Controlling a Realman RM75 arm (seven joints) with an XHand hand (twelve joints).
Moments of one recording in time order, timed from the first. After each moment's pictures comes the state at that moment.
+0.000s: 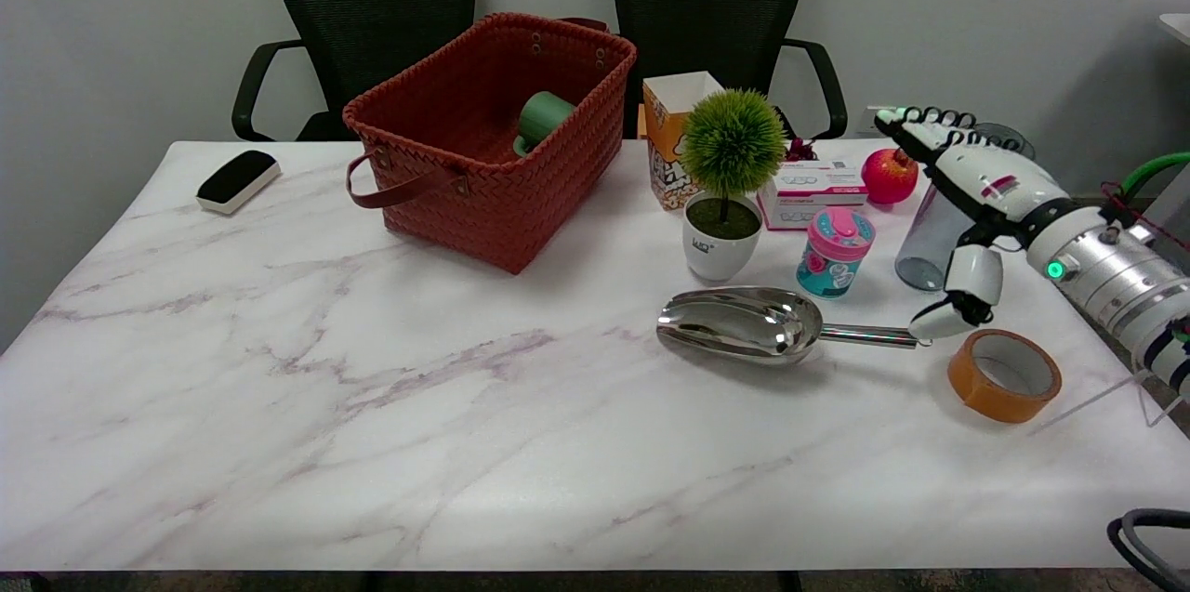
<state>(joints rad) -0.65 -0.88 -0.99 1.88 2.74 -0.09 -1.68</state>
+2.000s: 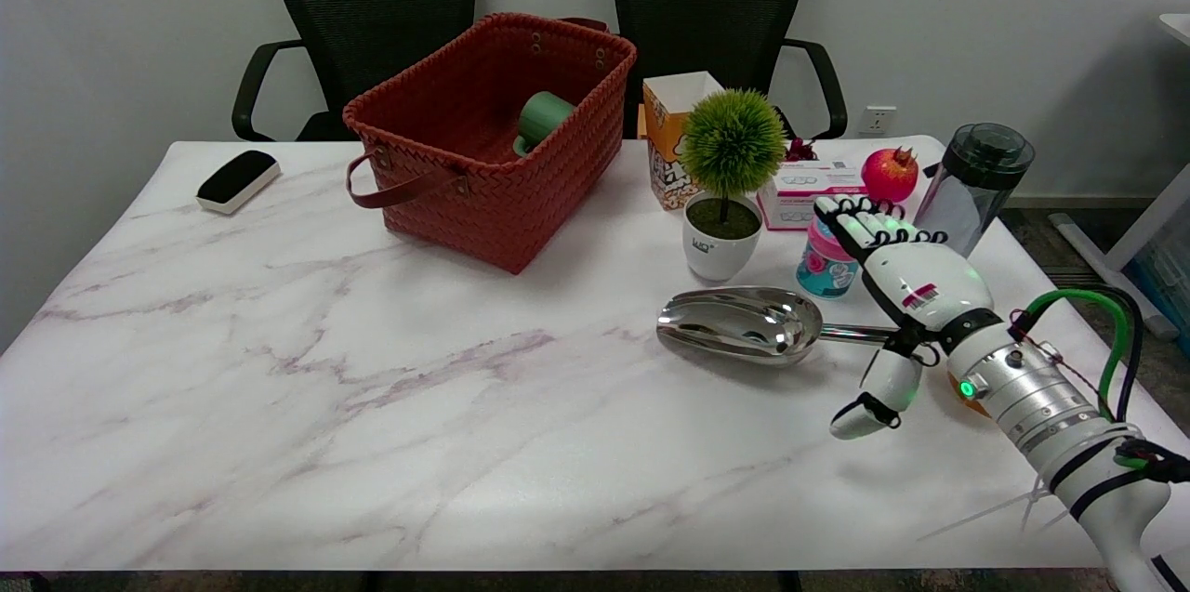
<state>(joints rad) -0.61 -1.28 -1.13 1.88 2.74 -0.26 -2.17</state>
